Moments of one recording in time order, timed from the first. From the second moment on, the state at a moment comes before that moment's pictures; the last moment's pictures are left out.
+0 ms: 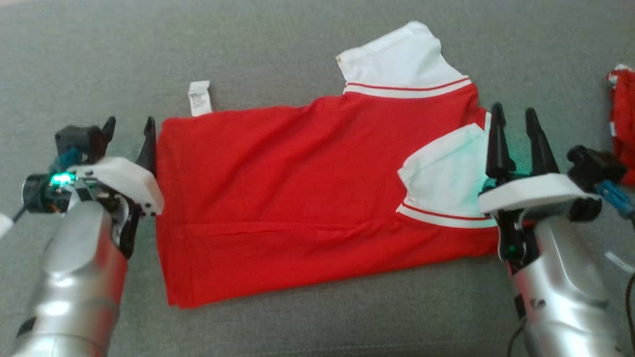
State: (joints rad) left arm -0.69 0.21 -0.17 0.91 -0.26 -0.12 -0.06; right arm -0.43 -0.05 0.02 0.56 0.39 0.13 -0.26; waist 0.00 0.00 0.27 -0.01
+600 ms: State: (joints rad) left arm -0.74 0.30 -0.47 0.93 -0.52 -0.13 0.00; right arm -0.47 -0.05 0.05 0.58 0.38 0.13 -0.26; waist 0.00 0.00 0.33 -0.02
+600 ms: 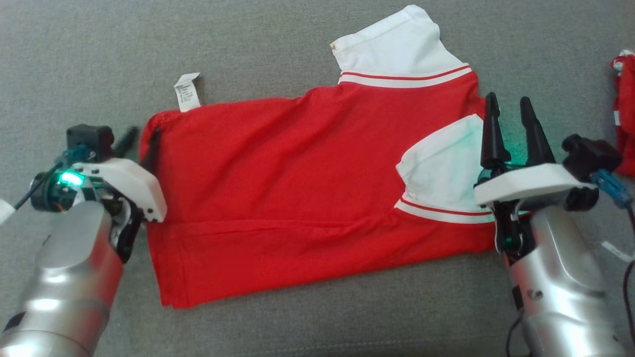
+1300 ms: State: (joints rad) left arm -0.83 0.25 -0.54 0.96 -0.60 -0.13 -0.22; right arm -0.86 -0.16 0.12 0.87 0.27 0.13 -0.10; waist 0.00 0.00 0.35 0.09
